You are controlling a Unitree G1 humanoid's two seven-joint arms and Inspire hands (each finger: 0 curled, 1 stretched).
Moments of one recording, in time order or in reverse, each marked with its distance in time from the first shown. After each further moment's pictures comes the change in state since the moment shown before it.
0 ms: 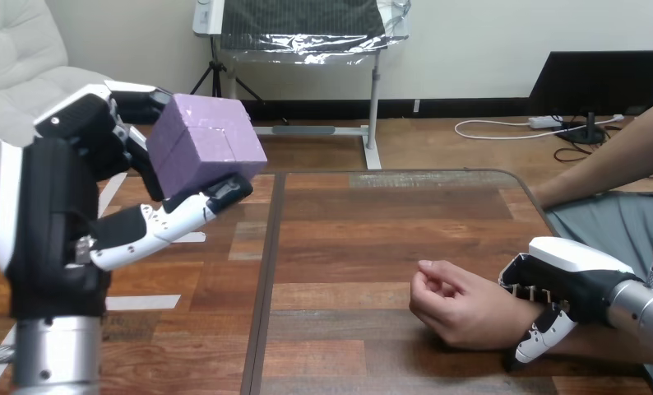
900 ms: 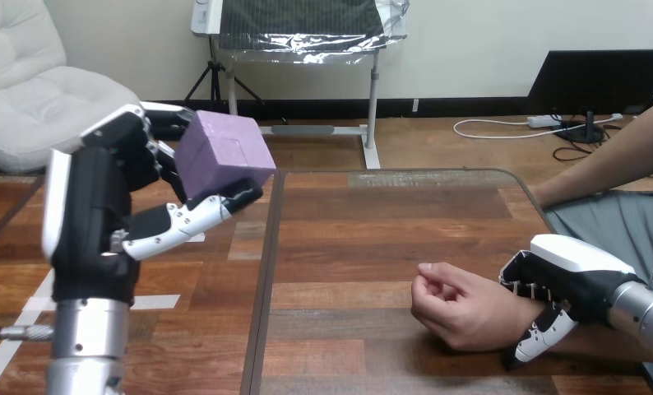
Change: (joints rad) left arm -0.117 0.005 -0.008 0.269 0.004 -0.060 -0.023; right arm -0.001 0.003 -0.002 0.039 0.000 -0.052 -0.062
